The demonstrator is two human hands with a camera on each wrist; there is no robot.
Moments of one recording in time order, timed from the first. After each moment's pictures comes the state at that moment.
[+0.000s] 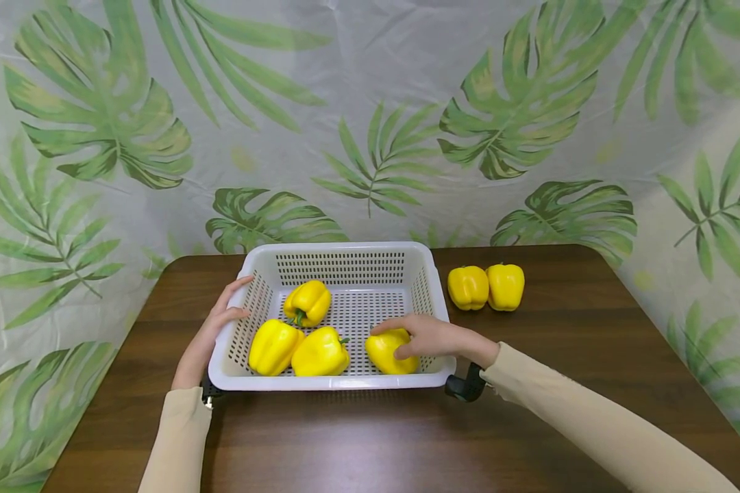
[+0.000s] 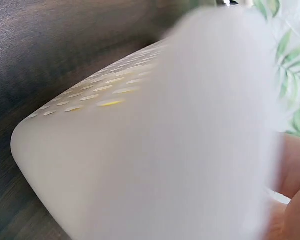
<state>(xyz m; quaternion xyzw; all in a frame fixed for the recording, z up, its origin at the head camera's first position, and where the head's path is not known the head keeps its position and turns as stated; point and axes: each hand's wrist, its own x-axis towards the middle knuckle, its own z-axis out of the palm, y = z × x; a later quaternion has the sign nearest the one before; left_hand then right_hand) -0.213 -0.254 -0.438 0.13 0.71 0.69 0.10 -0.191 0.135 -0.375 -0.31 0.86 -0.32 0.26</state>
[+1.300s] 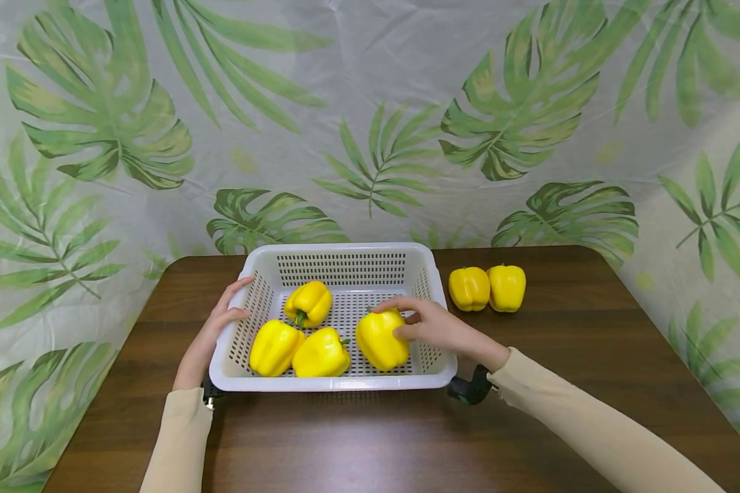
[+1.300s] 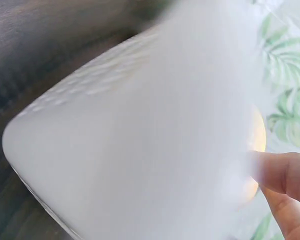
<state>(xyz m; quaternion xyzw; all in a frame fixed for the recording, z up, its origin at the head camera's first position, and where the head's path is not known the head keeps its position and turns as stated) -0.214 -0.256 -0.440 0.13 0.71 0.68 0.10 -0.193 0.140 -0.373 -0.25 0.83 -0.47 0.19</state>
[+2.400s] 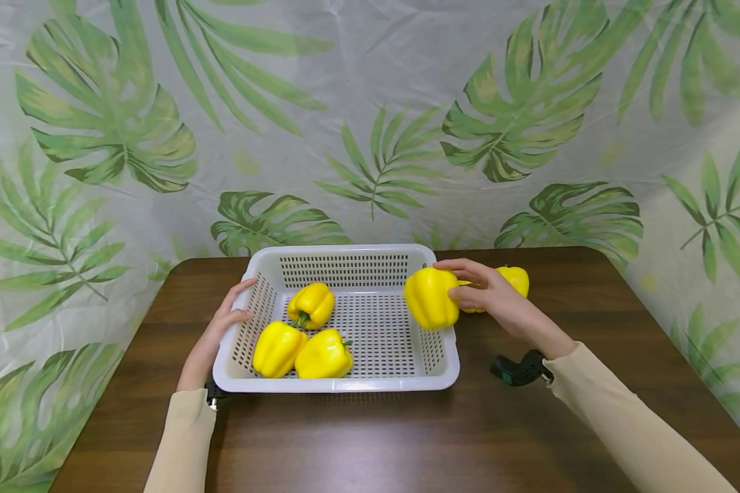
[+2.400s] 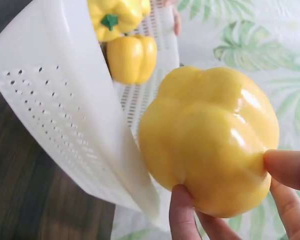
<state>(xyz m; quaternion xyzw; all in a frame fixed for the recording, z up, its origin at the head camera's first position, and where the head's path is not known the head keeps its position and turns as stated) -0.212 -0.254 -0.439 0.11 0.72 0.68 0.10 -0.205 0.213 -0.348 -0.17 0.77 -0.59 0.14</state>
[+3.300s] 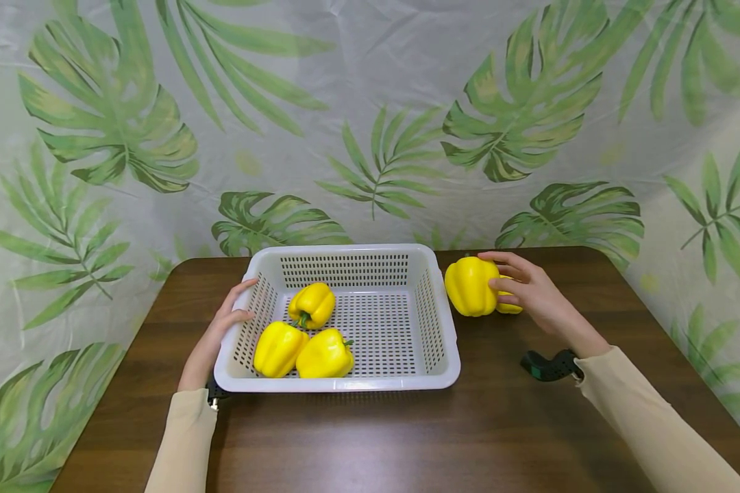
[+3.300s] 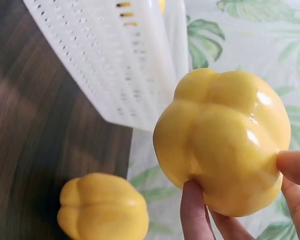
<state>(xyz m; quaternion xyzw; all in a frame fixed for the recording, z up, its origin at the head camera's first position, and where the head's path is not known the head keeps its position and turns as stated) -0.213 -0.254 -0.439 0.12 0.71 0.68 0.10 -0.206 0.263 -0.351 -0.11 0.77 -0.62 0.09</state>
